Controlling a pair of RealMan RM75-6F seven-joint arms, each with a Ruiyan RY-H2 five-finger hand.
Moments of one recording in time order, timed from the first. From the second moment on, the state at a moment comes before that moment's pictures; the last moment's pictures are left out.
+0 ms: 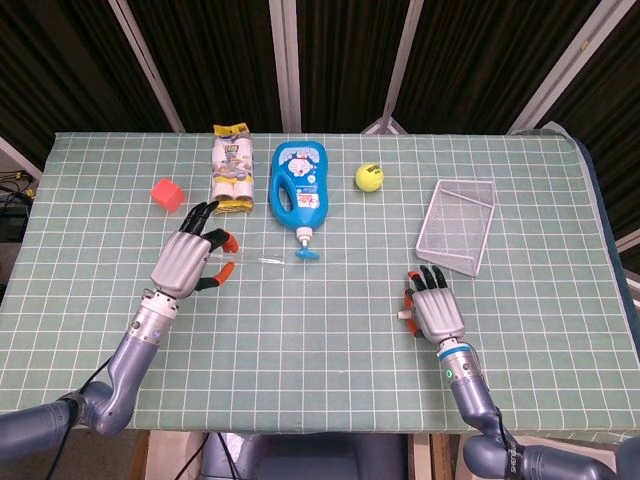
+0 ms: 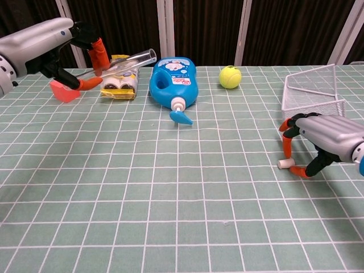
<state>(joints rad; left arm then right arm) -0.65 -1.53 -0.22 -1.48 1.36 1.21 0.15 0.51 -1.63 0.15 -1.47 -1.08 1.10 -0.57</state>
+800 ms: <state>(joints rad) -0.65 -1.52 -0.22 -1.48 1.36 1.22 0.13 0.51 -1.64 0.14 -1.46 -1.08 1.13 -0.58</state>
